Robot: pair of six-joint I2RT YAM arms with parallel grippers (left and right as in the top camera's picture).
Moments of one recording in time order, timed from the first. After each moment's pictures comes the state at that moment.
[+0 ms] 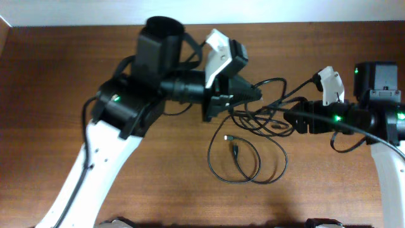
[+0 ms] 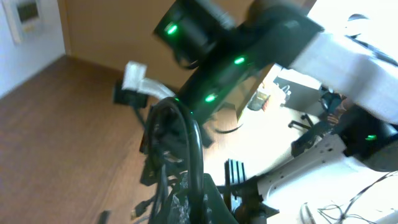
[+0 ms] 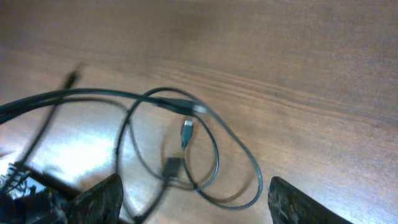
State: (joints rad) left arm -0.50 1.48 1.79 -0.77 1.04 0.13; right arm -0.05 1.30 1.45 -1.28 -0.47 -0.09
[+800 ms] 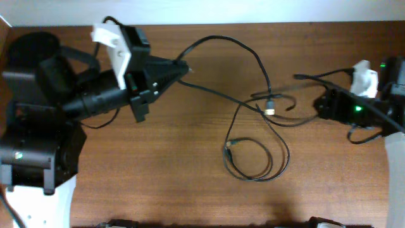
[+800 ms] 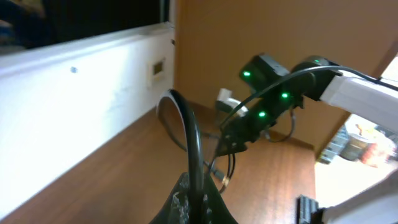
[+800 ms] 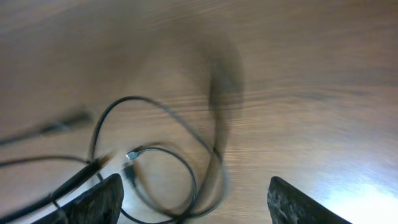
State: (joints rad) left arm -0.11 1.24 1.79 -0.77 1.01 0.10; right arm -0.24 1.33 1.45 -1.23 -0.31 0.06
